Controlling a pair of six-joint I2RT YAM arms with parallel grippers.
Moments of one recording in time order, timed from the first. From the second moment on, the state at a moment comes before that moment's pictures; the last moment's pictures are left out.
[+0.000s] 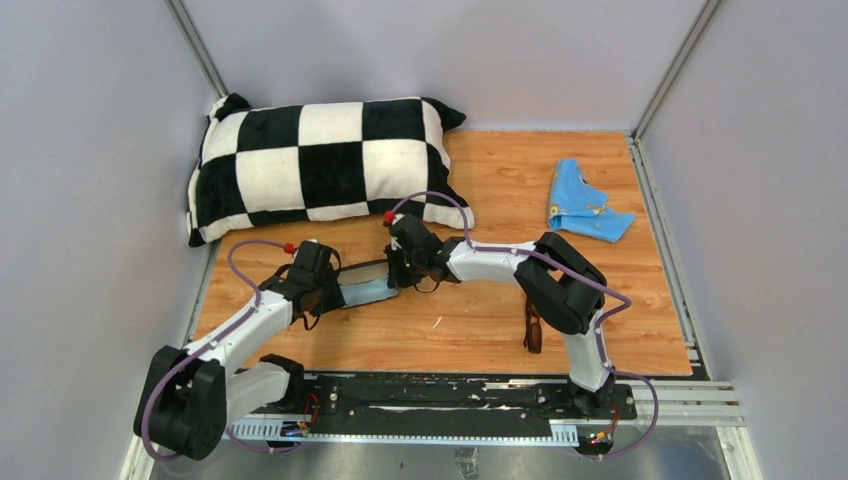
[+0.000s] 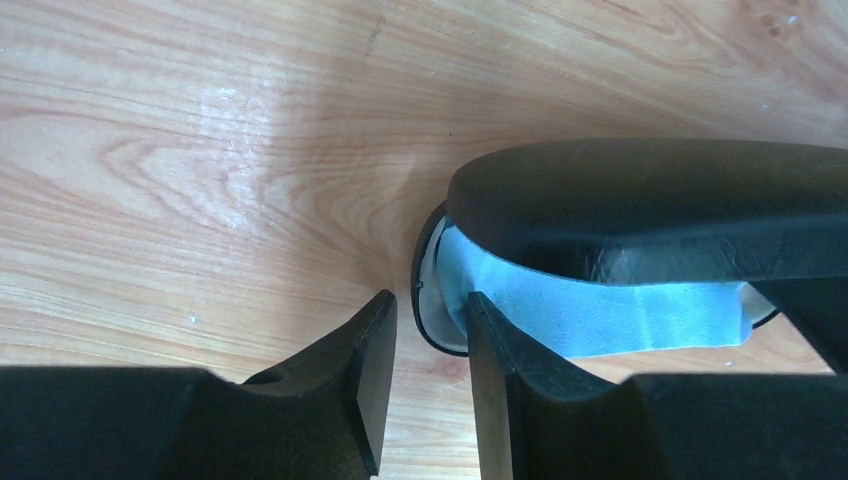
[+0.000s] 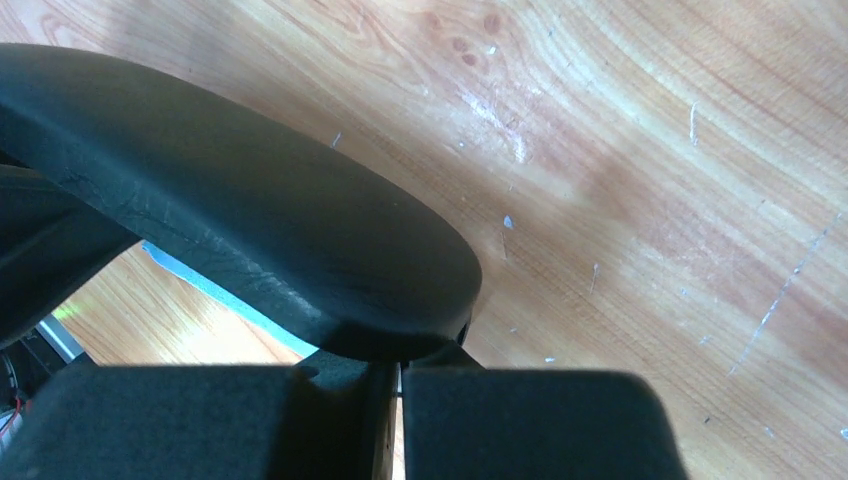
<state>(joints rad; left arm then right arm) -0.30 1.07 0.45 -0.44 -0.12 -0.65 0.93 1.99 1.27 -0.09 -0.13 0.48</state>
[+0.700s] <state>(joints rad) -0.30 1.09 0.42 -0.30 0.00 -0.61 0.94 1.74 1.17 -0.17 0.01 0.48</state>
